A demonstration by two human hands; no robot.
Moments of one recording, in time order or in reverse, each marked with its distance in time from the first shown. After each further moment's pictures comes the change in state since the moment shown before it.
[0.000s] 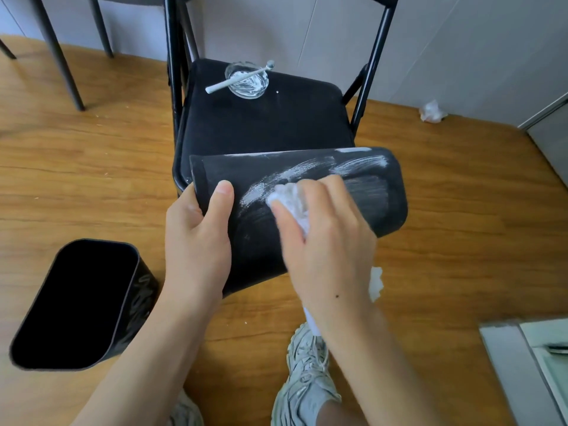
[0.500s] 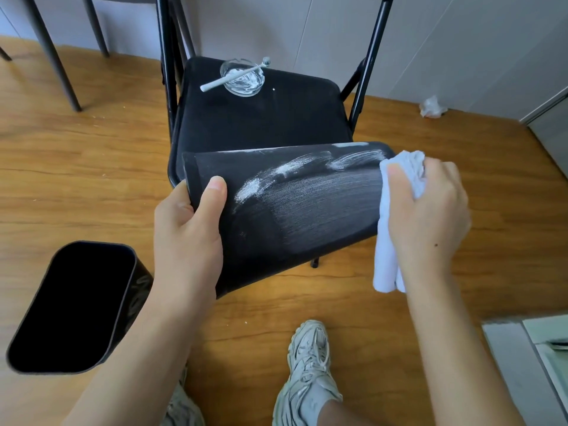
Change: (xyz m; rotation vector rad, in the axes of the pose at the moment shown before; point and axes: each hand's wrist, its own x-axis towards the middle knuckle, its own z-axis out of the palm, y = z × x) left_hand 0.004 0.001 0.000 -0.014 0.000 -0.016; right_hand 0.034 0.100 -0.018 -0.110 0.152 0.352
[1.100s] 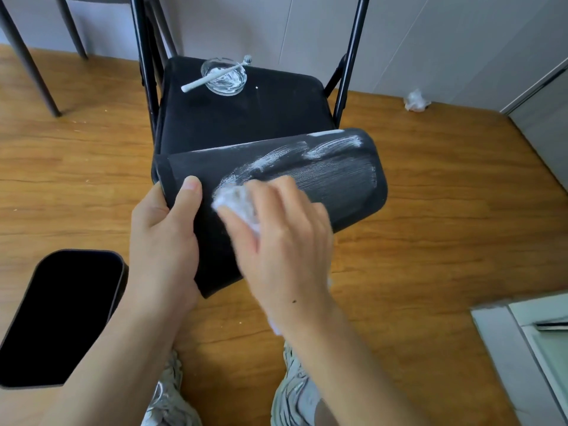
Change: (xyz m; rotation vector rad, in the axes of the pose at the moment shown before) left_hand 0.001 0.003 -0.003 -0.085 -0.059 -0.071; right_hand -0.076 -0.091 0.011 0.239 -0.107 -0.438
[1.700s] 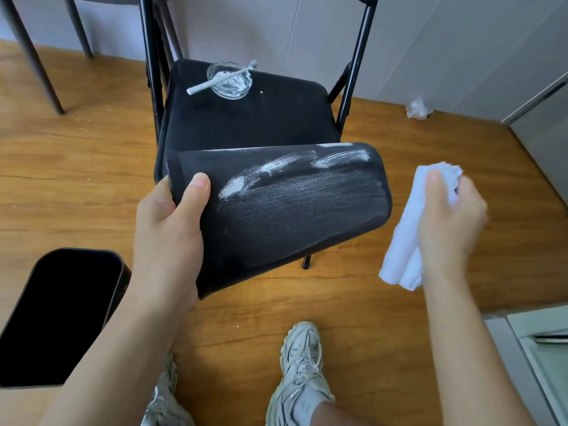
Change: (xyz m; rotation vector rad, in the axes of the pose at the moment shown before) left_hand 0.004 0.004 0.002 0.059 0.020 0.014; right_hand 0.022 0.161 -0.055 0.075 0.250 0.700
